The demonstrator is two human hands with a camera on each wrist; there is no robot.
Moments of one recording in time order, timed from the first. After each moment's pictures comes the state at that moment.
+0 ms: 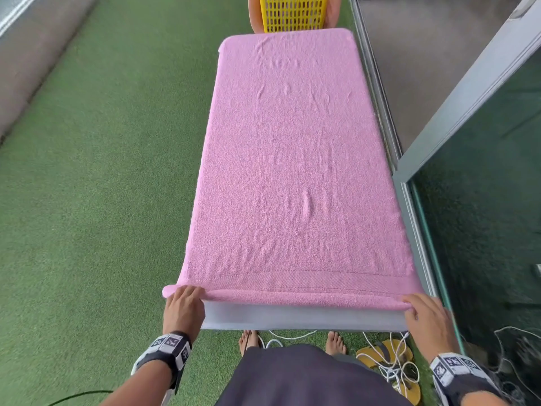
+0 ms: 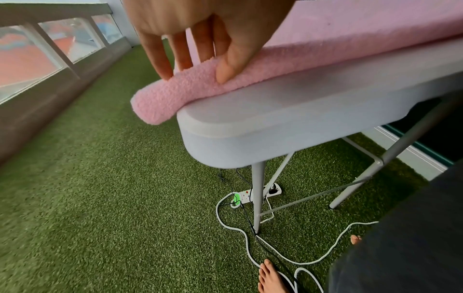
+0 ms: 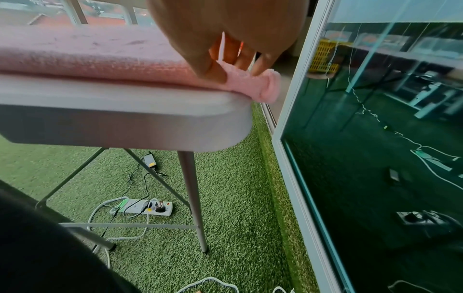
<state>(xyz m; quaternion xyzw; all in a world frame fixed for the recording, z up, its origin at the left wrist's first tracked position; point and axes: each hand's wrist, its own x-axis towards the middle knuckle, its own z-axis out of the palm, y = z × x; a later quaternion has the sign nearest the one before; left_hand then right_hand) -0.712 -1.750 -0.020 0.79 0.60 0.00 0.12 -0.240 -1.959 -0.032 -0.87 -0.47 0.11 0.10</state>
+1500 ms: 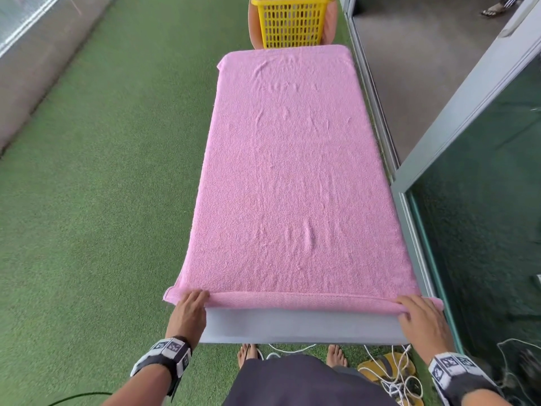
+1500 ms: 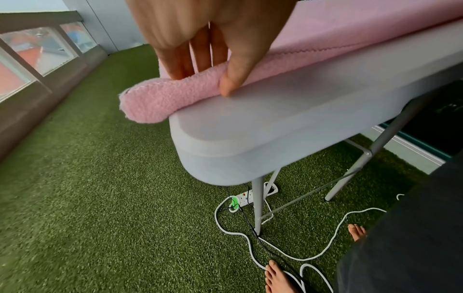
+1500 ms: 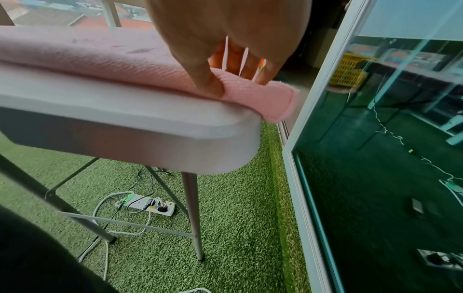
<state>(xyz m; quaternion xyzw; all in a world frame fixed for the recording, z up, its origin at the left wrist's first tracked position) -0.706 -1.732 -0.032 0.81 0.55 0.04 0.17 -0.233 -1.936 -0.029 -0.85 -0.50 0.13 0.05</state>
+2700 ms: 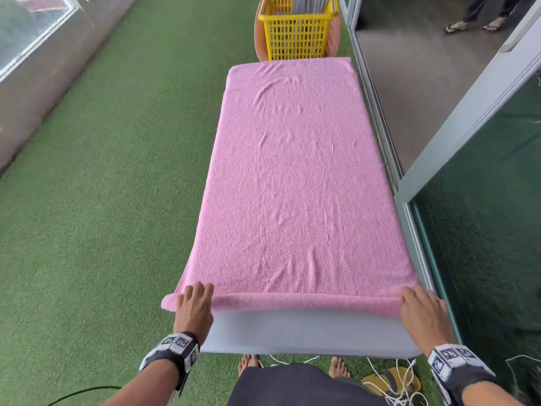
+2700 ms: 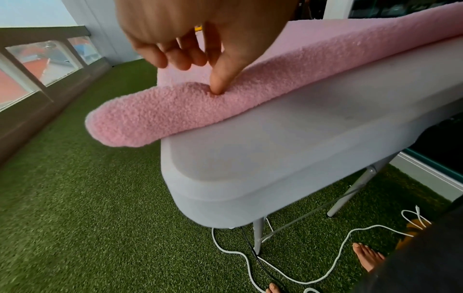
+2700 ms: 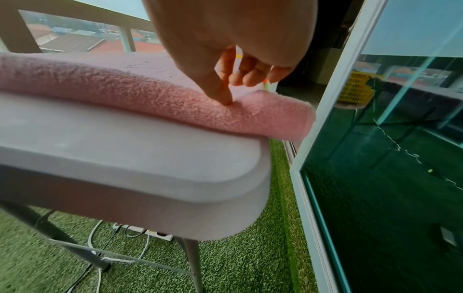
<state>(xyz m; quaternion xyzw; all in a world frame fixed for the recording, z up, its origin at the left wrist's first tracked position) -0.682 -1.720 -0.008 0.81 0.57 -0.02 0.09 -0.226 -1.897 -0.011 -0.85 -0.52 0.13 0.03</state>
